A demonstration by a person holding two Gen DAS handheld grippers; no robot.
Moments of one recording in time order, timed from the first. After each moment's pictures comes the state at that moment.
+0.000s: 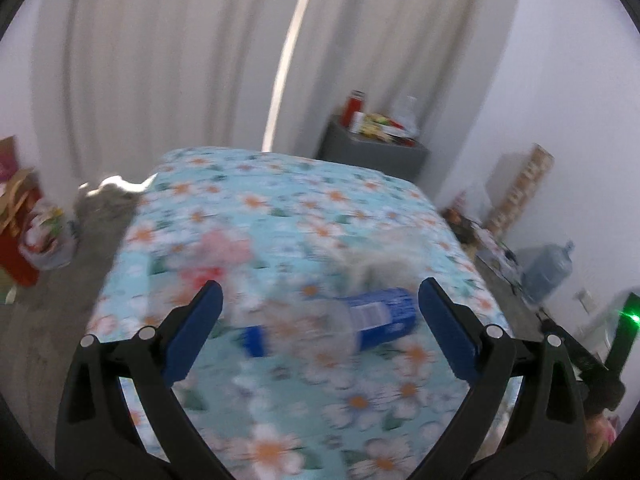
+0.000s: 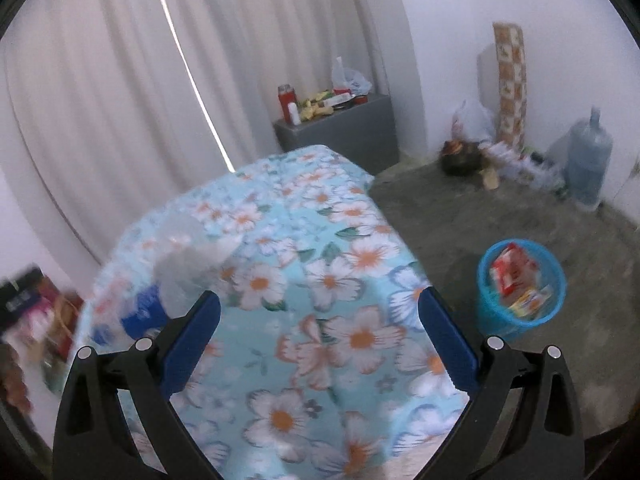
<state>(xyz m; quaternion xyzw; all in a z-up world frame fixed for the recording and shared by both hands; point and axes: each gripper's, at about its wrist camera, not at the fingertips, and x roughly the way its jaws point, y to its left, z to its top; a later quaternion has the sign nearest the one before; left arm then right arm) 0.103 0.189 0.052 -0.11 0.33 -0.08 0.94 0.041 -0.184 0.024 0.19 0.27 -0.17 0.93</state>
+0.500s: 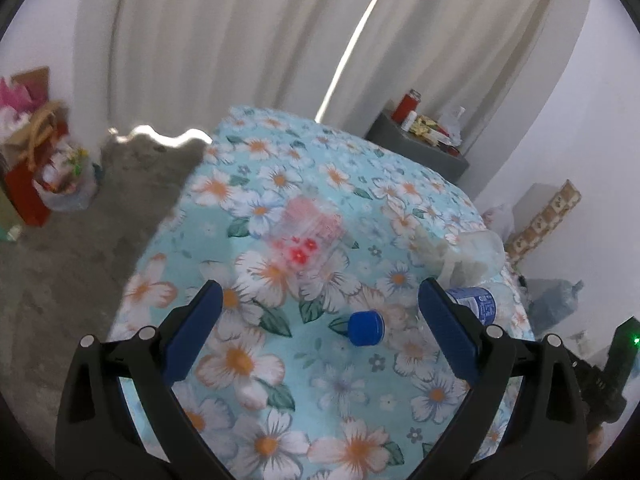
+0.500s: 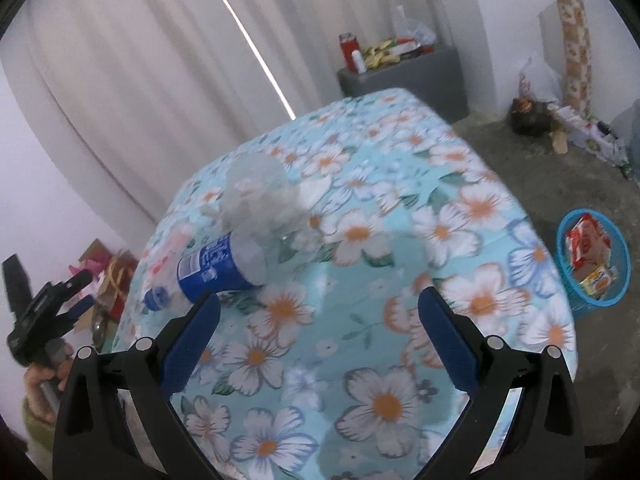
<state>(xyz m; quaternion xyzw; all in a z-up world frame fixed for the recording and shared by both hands) 0.123 0.276 -0.002 -0.19 0.37 -0.05 0.91 0.091 -0.141 -0.002 0.21 0.34 -0.05 0.91</state>
